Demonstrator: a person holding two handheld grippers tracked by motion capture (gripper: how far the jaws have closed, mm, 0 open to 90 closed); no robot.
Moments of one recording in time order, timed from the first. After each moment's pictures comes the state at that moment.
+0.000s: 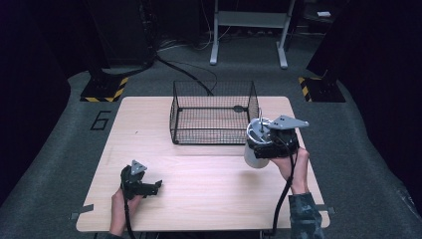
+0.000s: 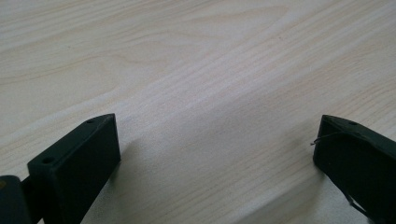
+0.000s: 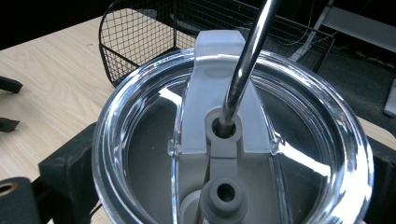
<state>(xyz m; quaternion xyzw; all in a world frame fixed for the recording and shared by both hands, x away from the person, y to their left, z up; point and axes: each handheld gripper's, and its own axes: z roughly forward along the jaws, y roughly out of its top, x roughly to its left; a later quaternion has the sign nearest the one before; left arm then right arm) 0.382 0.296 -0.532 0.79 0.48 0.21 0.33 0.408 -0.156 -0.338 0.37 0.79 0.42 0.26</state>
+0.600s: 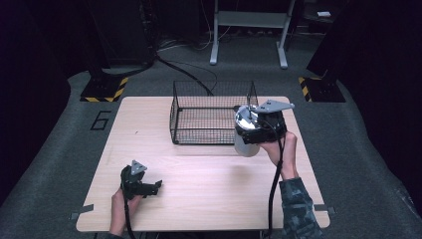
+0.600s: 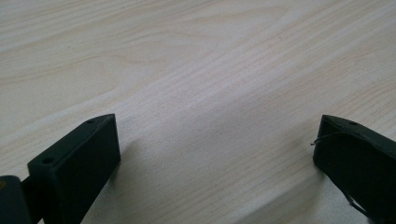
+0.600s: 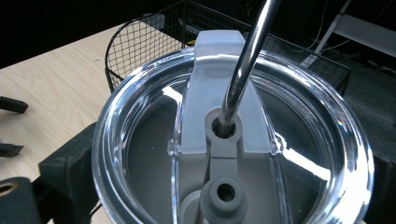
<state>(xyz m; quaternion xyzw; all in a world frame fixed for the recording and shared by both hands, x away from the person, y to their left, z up) 0.382 0.296 -0.532 0.79 0.48 0.21 0.33 0.439 -0.127 -0.316 0.35 0.80 0.42 0.25</state>
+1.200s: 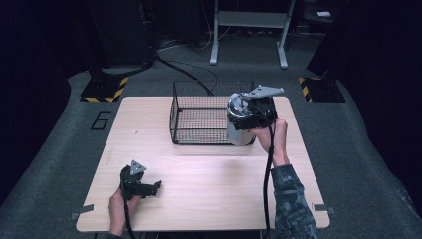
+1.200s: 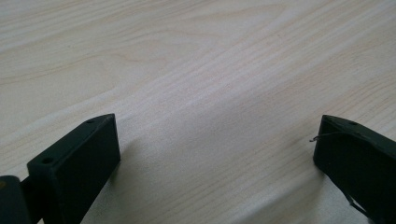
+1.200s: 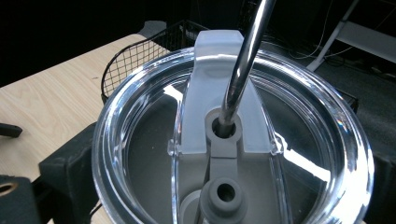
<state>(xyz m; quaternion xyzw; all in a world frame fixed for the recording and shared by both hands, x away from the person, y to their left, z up) 0.382 0.298 -0.532 0.79 0.47 0.21 0.34 0.470 -0.105 -0.300 0.35 0.79 0.43 0.25</state>
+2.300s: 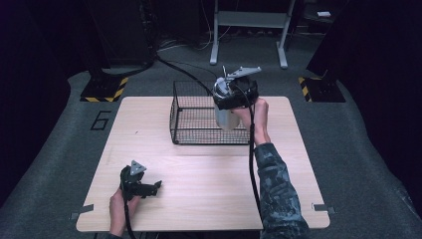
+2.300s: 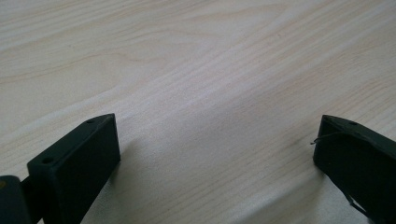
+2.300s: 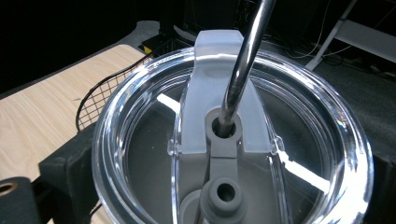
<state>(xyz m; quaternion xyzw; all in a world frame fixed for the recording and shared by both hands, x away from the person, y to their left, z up) 0.382 0.299 -0.532 0.79 0.47 0.21 0.33 0.533 -0.062 -0.290 0.36 0.79 0.42 0.25</state>
